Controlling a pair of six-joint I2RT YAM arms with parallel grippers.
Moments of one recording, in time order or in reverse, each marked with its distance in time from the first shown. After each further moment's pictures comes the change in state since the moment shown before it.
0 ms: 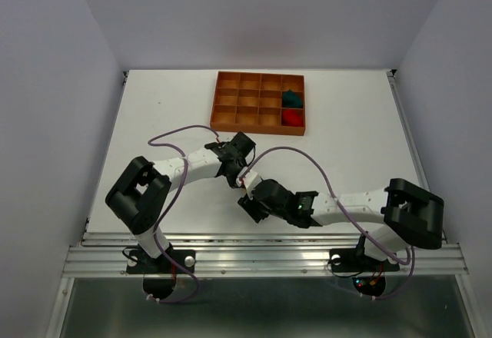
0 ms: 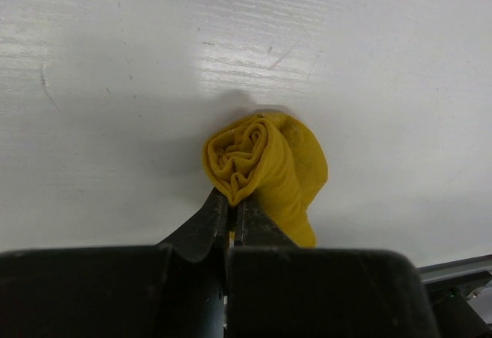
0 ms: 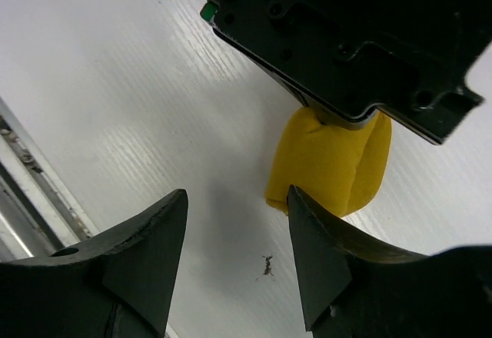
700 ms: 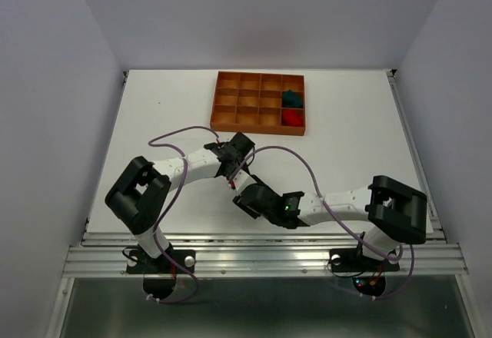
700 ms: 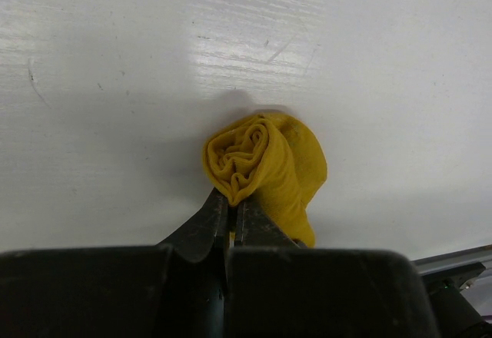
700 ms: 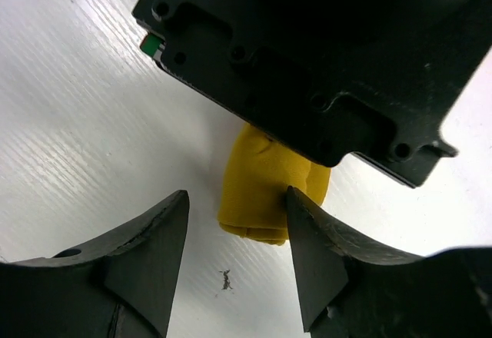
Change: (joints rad) left arm 0.003 -0.002 -0.010 0.012 0.032 -0.003; right arm 0.056 0.133 0.121 -0.108 0.263 -0.060
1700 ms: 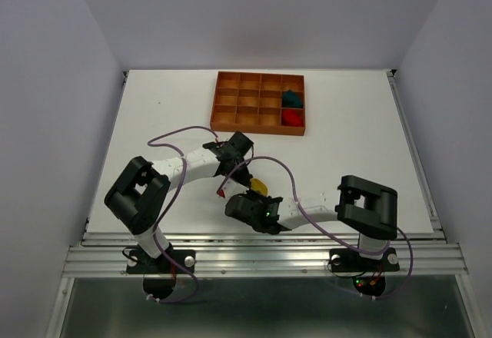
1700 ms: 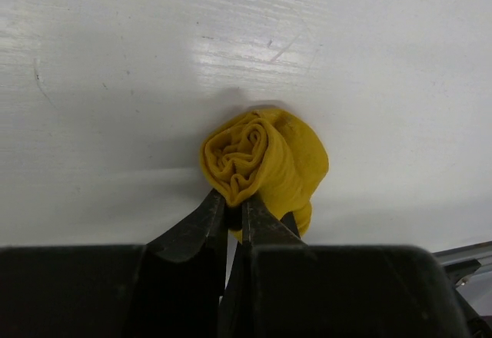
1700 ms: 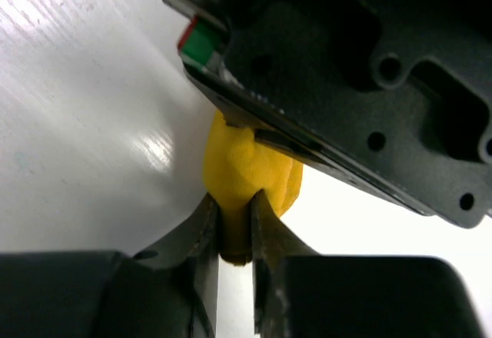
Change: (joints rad) left arm 0.011 -0.003 0.000 -0.003 0.020 0.000; right arm 0.058 0.205 0.114 -0.093 0.212 -0.053
